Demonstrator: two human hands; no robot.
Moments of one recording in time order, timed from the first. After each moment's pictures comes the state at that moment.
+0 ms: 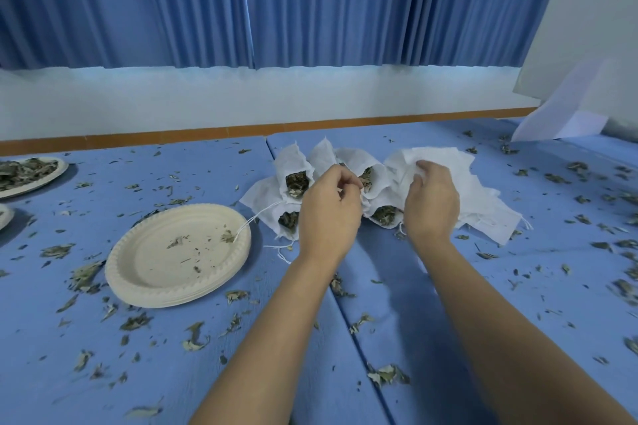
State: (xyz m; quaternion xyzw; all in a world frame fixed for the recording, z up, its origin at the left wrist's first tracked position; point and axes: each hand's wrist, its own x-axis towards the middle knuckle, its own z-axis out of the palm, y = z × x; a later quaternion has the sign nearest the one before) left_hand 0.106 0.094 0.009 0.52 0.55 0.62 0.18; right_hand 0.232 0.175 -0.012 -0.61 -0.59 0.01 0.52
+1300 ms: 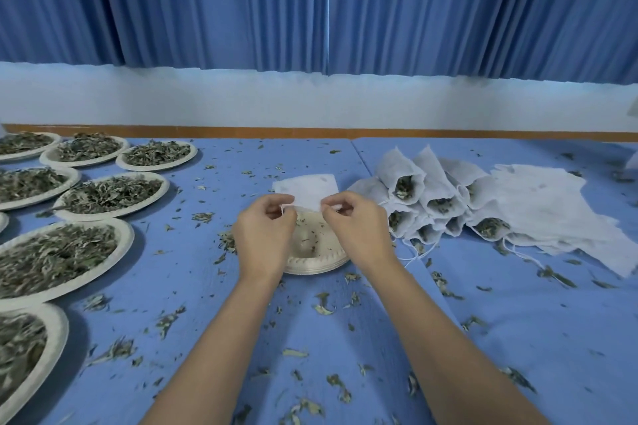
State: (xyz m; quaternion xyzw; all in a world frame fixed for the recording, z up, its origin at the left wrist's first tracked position) left_hand -0.070 -0.015 -0.007 0.33 0.69 0.64 0.09; right_hand 0.037 0.056 -0.006 -0.40 -0.73 0.36 0.43
